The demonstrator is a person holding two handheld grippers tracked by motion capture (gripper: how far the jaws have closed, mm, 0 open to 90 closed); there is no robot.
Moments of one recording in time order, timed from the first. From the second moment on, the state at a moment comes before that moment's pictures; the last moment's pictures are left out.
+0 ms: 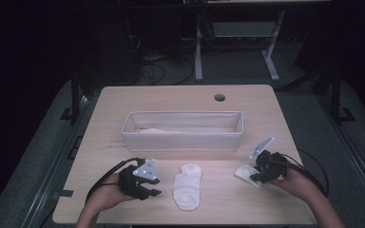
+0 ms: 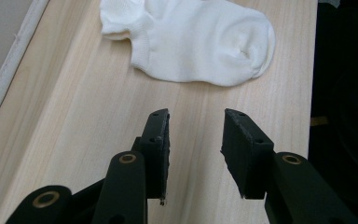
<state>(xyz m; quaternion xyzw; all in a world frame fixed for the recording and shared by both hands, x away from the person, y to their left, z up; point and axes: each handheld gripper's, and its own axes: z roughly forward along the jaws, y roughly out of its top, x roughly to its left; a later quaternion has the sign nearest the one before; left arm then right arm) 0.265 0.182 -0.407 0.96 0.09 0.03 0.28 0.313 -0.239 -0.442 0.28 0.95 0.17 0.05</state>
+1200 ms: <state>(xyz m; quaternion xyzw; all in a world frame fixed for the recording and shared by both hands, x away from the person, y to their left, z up) 0.268 0.196 -0.400 0.95 0.11 0.04 0.29 0.315 -0.185 -0.391 0.19 0.96 0.19 0.04</state>
